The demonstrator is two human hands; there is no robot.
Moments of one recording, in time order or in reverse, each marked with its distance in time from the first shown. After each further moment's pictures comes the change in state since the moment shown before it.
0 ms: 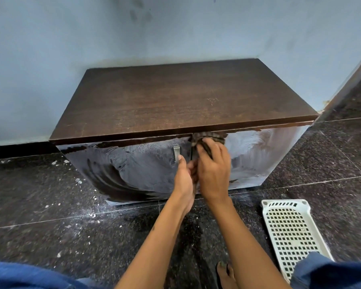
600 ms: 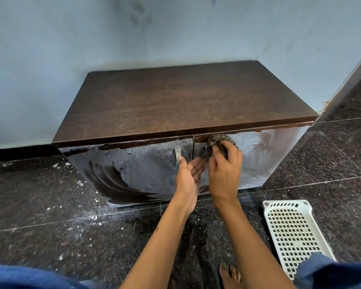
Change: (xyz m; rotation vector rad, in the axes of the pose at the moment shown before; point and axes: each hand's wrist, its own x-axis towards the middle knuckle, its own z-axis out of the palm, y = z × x) left_hand 0.005 0.003 0.003 0.024 0.056 0.023; right_hand 0.000 0.012 -0.006 0.015 0.018 0.179
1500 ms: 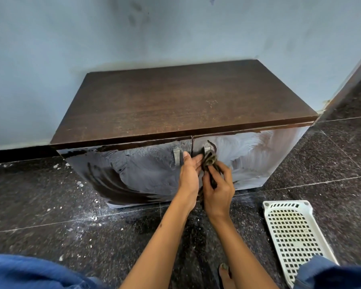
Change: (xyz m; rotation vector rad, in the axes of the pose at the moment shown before) left_hand 0.013 -0.008 0.004 0.183 -0.033 0.111; right_hand -0.046 0.011 0.015 0.353 -0.032 0.231
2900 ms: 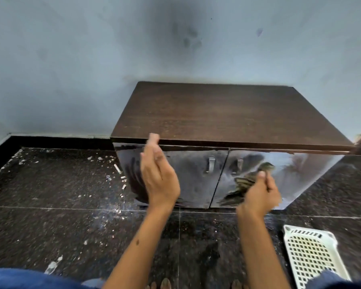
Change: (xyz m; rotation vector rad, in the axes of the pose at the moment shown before) left_hand -0.078 0.087 -0.096 0.459 0.663 0.748; right_hand 0.026 -0.079 -0.007 0.578 0.507 0.664
